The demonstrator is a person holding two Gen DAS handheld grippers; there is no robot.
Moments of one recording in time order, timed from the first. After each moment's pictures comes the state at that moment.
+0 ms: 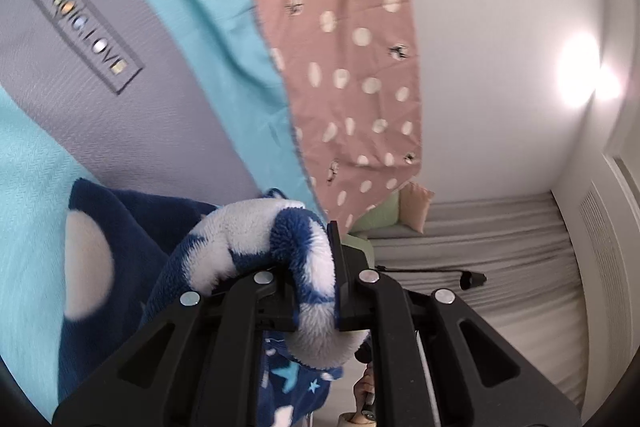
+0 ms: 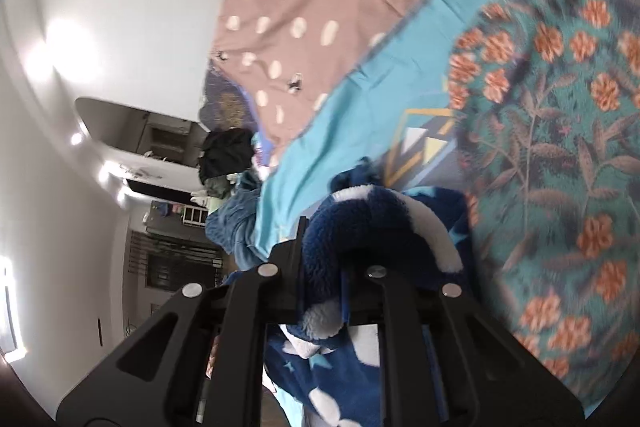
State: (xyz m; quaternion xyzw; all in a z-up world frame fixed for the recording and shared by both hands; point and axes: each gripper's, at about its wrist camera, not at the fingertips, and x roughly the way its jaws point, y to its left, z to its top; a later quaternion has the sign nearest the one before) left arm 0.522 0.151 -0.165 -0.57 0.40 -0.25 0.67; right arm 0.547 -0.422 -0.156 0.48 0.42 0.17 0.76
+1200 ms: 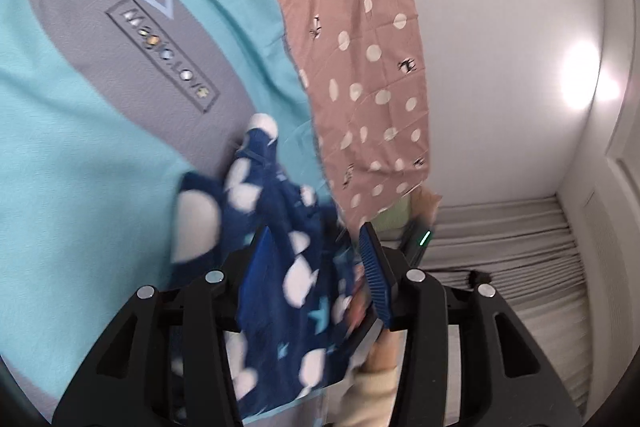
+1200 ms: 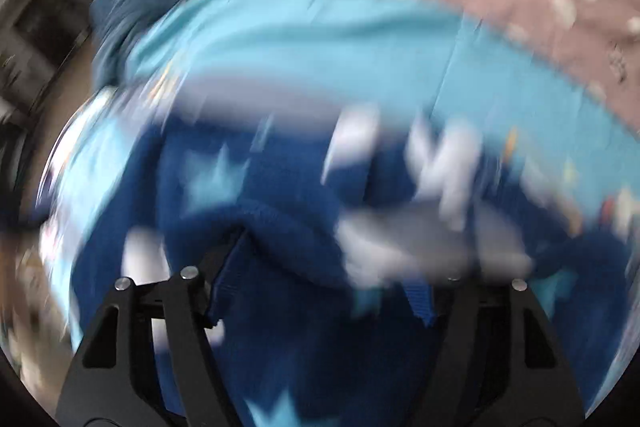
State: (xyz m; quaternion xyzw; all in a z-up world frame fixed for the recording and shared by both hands) left arm 0.457 0.224 -0.156 -0.54 0.40 -0.23 0.70; right arm 0.641 -0.152 -0.146 -0.01 0.50 0.13 0.86
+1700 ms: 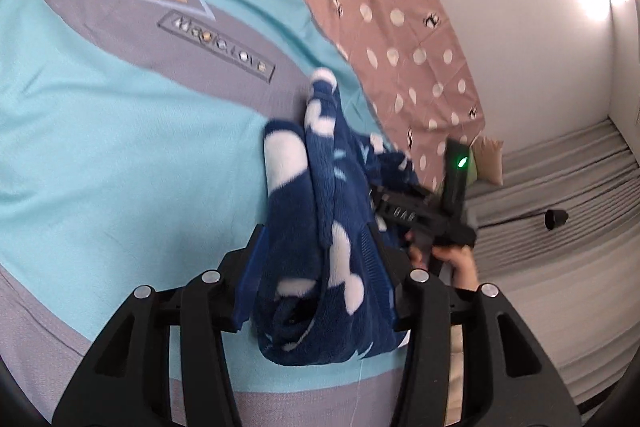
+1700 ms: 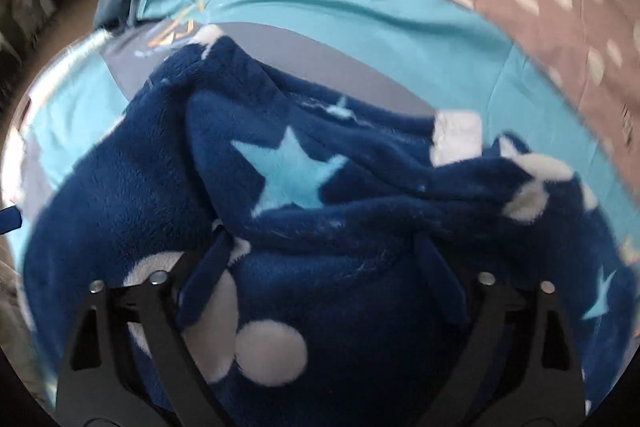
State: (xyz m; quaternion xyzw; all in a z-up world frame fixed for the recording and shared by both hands) left arm 0.396 0.213 -0.172 -0.41 0.45 -0.20 0.77; right arm 0.580 -0.072 -0.197 -0.16 0.54 0.19 0.81
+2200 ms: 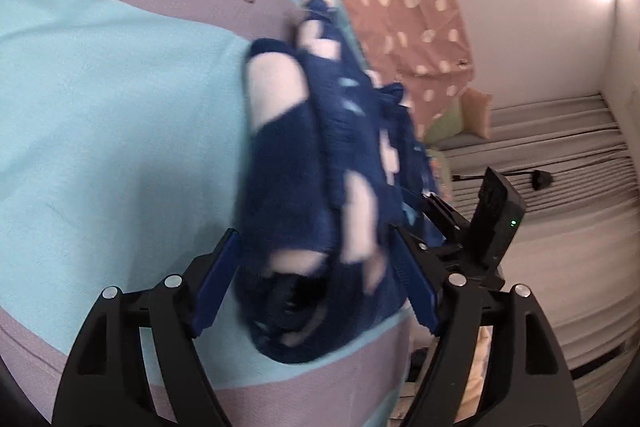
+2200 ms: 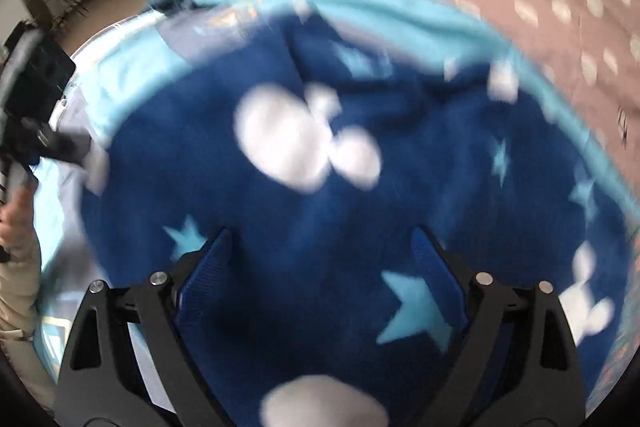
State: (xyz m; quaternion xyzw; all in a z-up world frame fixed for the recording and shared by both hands) left arm 0.412 0.186 -0.212 -0.39 0.52 -0.27 0.71; right arm 0.479 -0.113 -0.181 -0.12 0.53 0.26 0.80
